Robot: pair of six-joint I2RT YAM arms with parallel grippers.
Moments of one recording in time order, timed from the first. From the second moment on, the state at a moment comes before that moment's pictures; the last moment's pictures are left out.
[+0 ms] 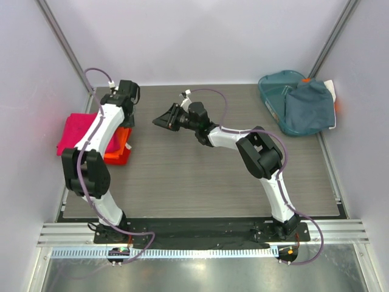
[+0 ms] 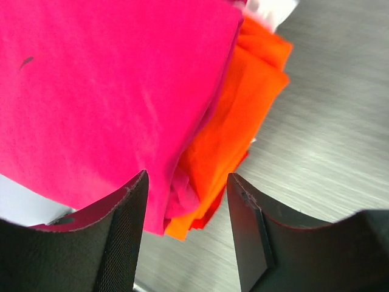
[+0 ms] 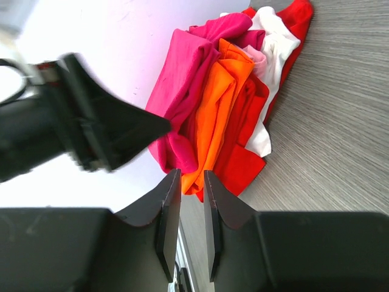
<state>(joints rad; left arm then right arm) -0.16 1.76 1.57 -0.94 -0.57 -0.25 0.70 2.23 1.54 0.62 -0.43 1.12</state>
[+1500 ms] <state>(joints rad) -0.02 1.13 0.99 -0.56 0.23 -0.59 0.56 1.89 1.17 0.37 -0.33 0.90</state>
